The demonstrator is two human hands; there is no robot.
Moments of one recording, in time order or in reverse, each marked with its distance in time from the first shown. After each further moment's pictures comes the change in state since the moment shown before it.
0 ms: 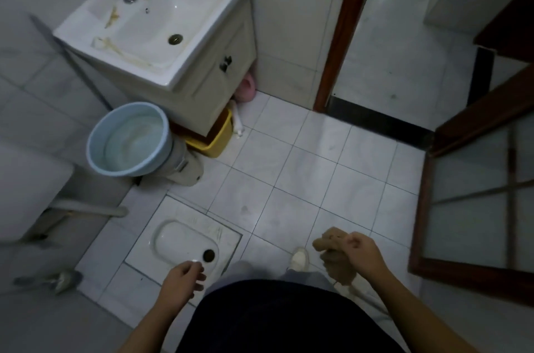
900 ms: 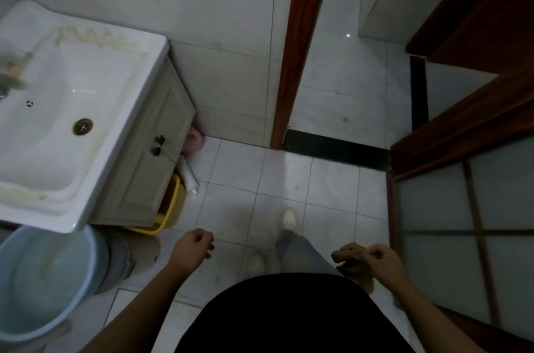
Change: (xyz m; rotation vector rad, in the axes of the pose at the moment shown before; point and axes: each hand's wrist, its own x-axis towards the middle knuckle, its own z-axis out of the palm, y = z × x) left_hand 0.197 0.402 0.061 0.273 -0.223 0.271; right_hand 0.195 -0.128 -0.148 0.003 0.244 0.183
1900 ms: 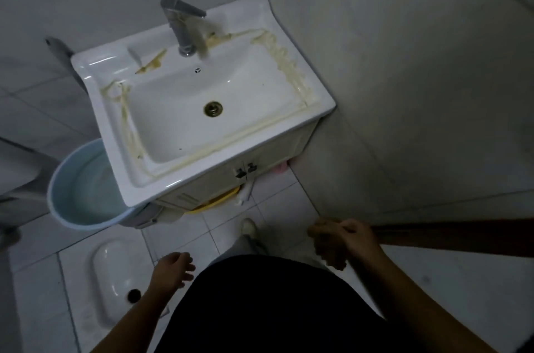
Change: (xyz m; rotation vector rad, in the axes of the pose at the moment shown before) left_hand 0.053 0.010 -0.061 -0.851 0.514 -0.535; right_hand 0.155 -0.488 0.111 -0.360 -0.656 -0.485
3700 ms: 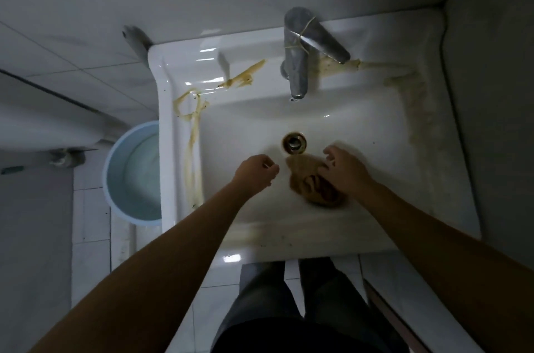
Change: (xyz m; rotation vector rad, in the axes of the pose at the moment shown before) left_hand 0.210 0.310 -0.039 0.201 -0.018 0.253; right_hand 0.272 -0.341 0.184 -0.879 -0.277 -0.479
